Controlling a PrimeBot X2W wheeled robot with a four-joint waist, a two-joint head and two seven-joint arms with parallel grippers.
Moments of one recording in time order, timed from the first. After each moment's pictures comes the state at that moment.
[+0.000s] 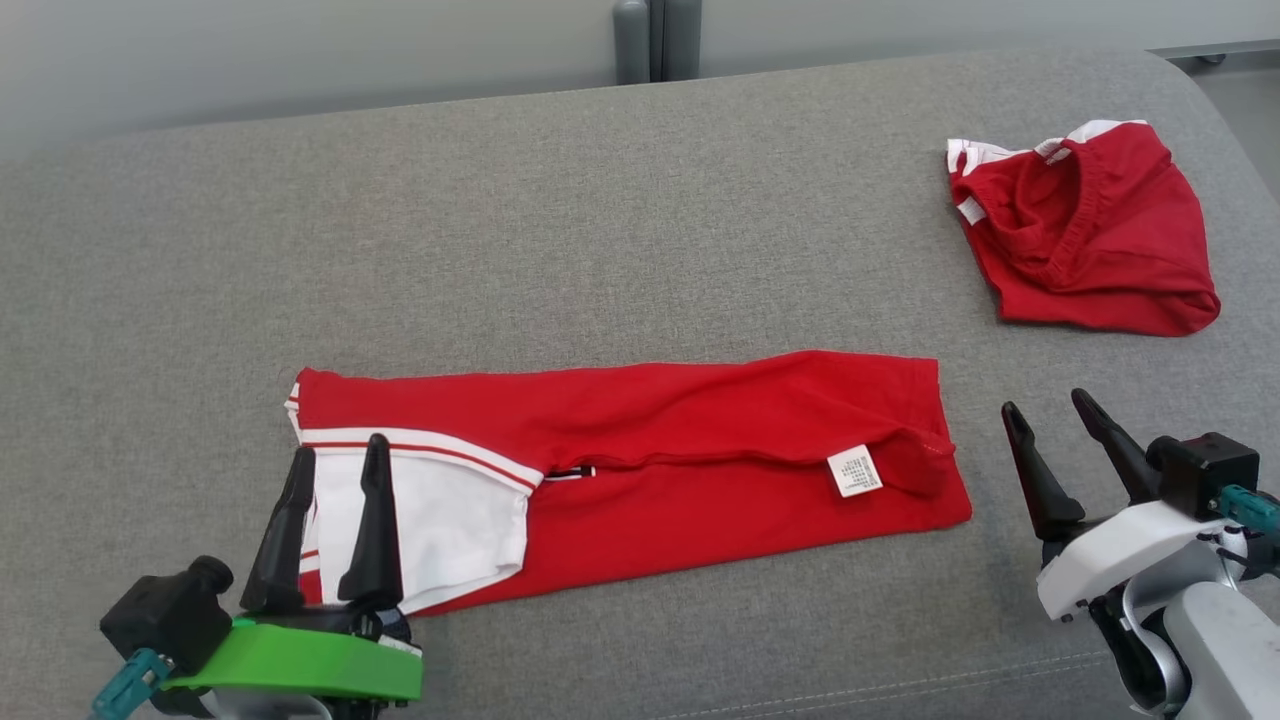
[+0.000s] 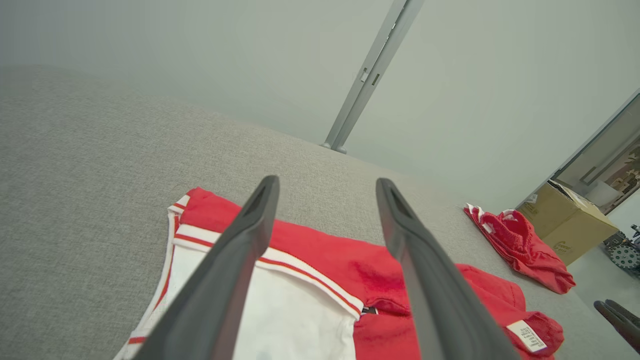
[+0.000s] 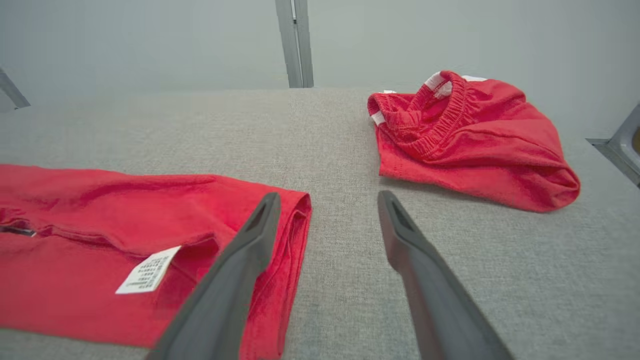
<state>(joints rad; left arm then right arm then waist) 0.09 0.09 -0.19 -0.13 -0.62 0.06 -0.21 -0.09 -0.37 0.34 0.29 0.41 0.01 -0.26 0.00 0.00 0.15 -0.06</state>
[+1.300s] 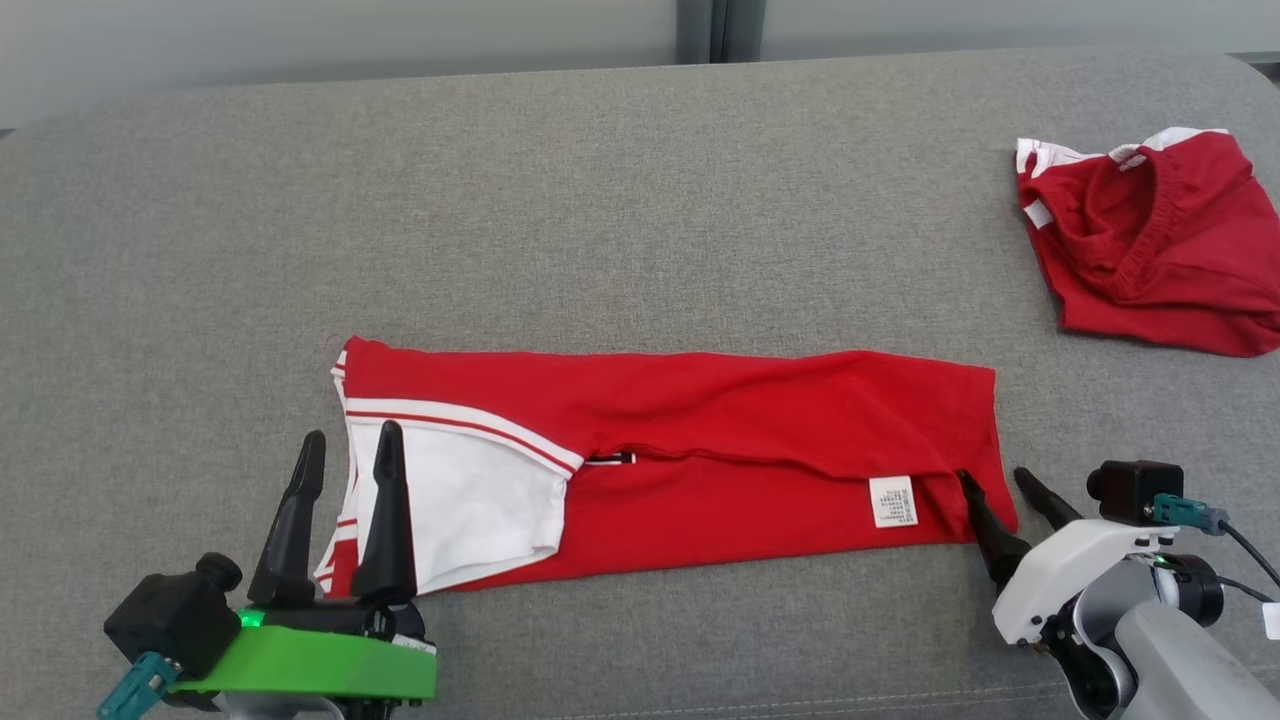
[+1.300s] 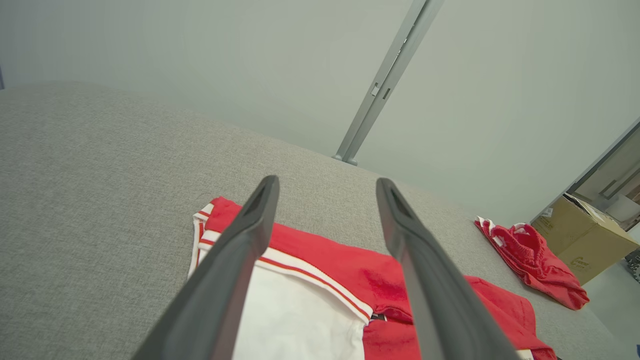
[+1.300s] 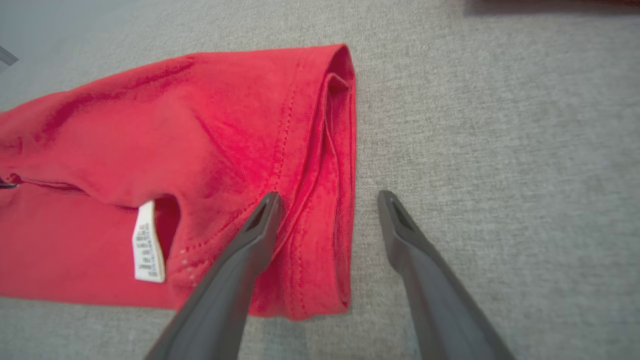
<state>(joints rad) 0.09 0.08 -0.23 -0.20 -0.59 0.09 -0.21 -0.18 -0.25 0.37 0.60 0.57 0.09 -0.14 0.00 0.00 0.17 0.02</state>
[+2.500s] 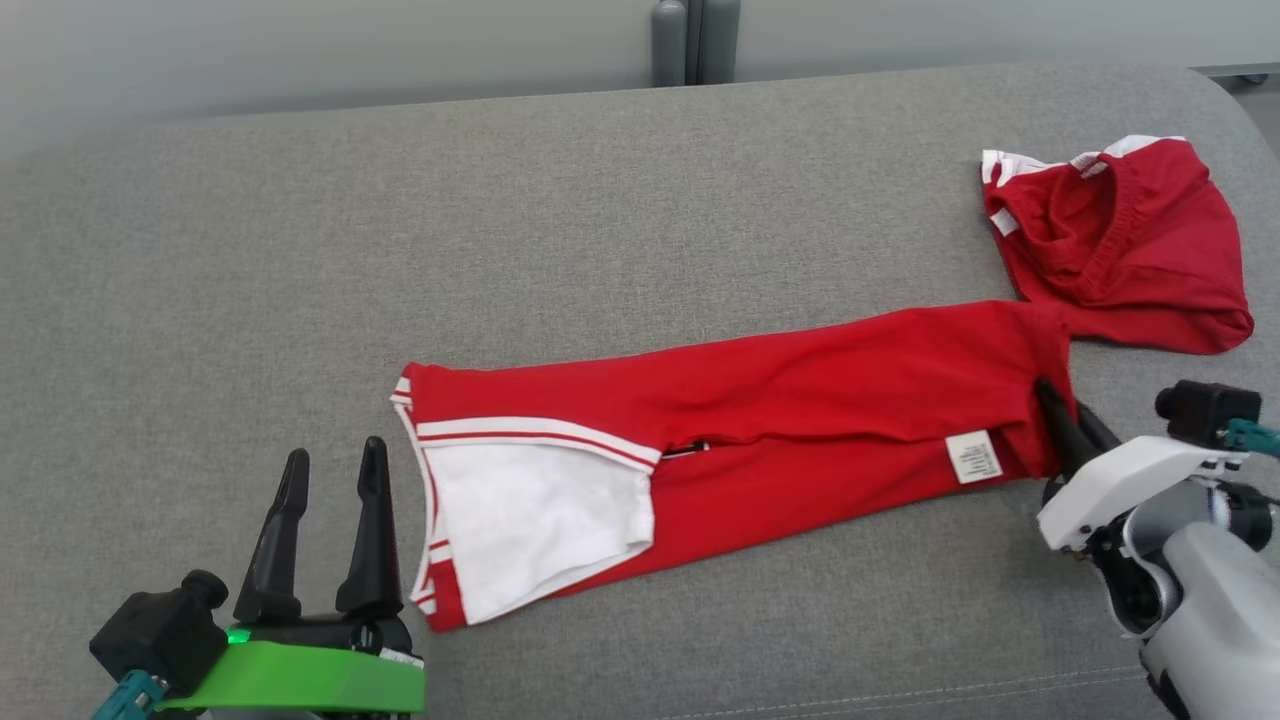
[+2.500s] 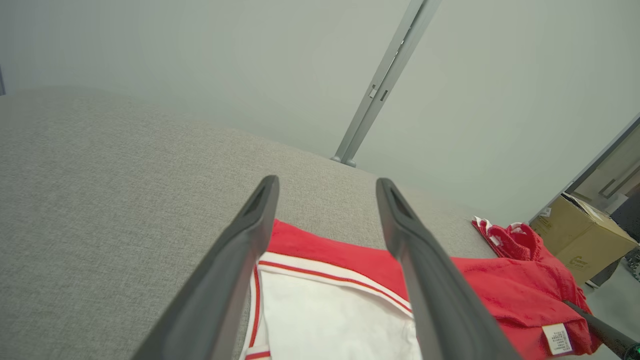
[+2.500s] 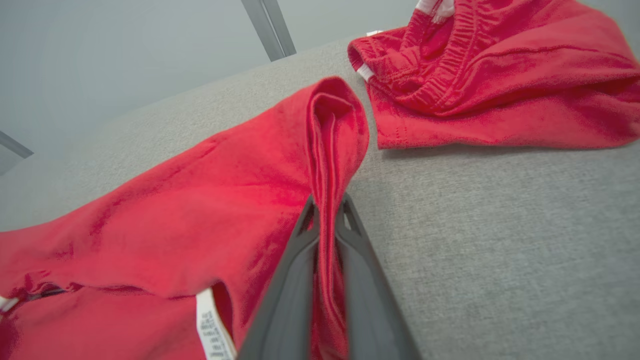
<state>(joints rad) 0.13 0.08 -0.20 -0.21 -0.59 0.10 -0.20 -0.31 -0.26 0.32 0.69 0.63 0.12 -0.20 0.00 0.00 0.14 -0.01</state>
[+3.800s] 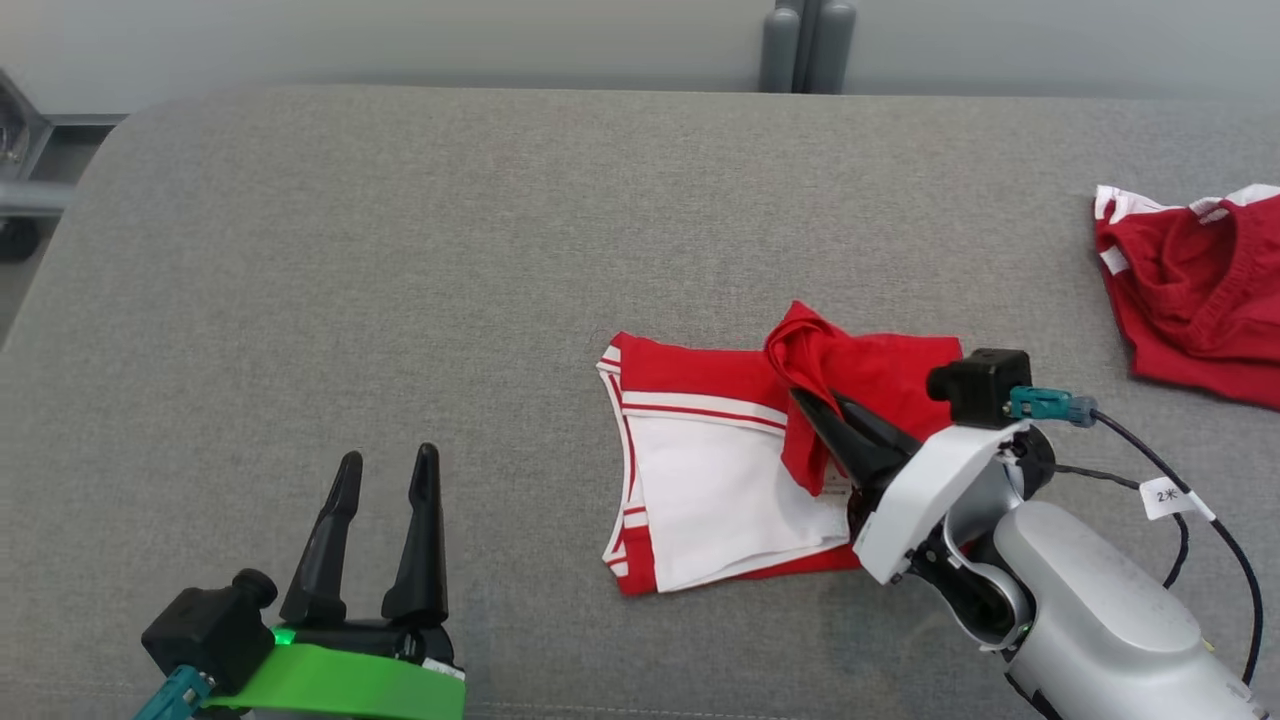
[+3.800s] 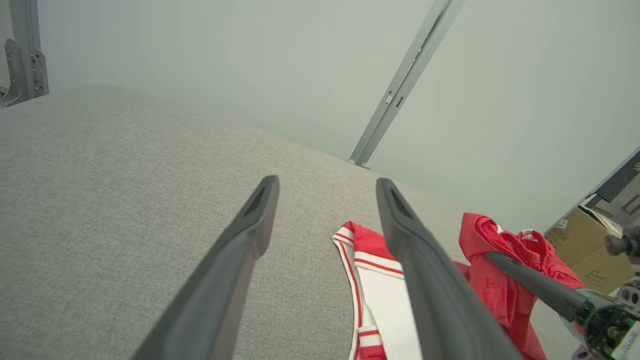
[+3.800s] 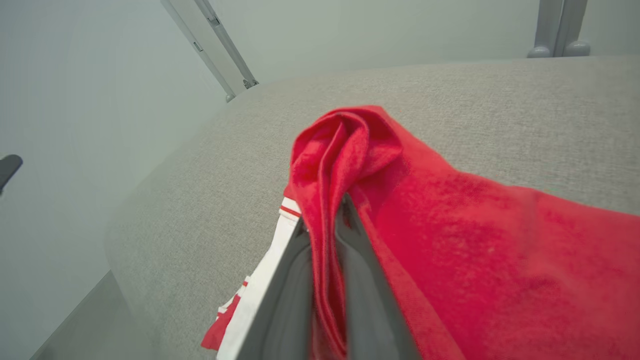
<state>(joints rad) 0.12 0.07 -0.27 -0.23 -0.59 0.10 -0.19 -0.34 -0.26 0.66 0.32 0.72 0.12 -0.06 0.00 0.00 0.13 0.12</state>
